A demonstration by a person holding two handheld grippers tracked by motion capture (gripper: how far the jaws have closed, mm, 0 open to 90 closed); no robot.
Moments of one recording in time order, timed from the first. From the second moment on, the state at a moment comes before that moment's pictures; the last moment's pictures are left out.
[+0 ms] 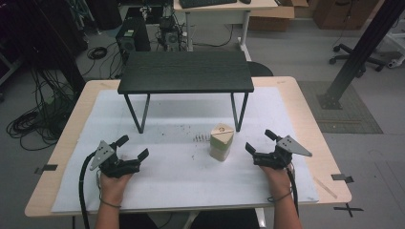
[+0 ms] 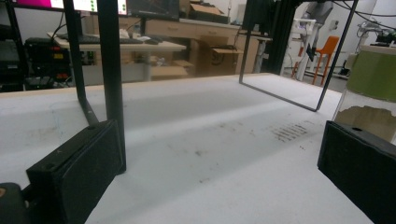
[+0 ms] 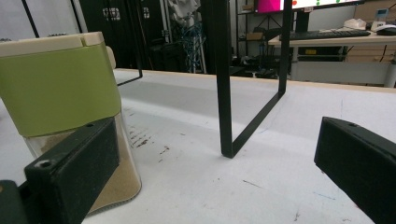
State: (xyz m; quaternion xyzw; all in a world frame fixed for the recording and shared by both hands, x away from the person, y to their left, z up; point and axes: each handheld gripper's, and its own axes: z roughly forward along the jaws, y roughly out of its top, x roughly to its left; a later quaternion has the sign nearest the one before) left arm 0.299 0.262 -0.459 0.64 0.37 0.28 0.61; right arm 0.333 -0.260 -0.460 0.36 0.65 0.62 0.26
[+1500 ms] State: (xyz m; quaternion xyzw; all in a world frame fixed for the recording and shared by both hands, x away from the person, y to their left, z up) left arm 0.298 0.263 -0.459 0.63 0.37 0.27 0.62; right arm 0.332 -0.285 -0.415 0.34 0.64 0.65 0.23
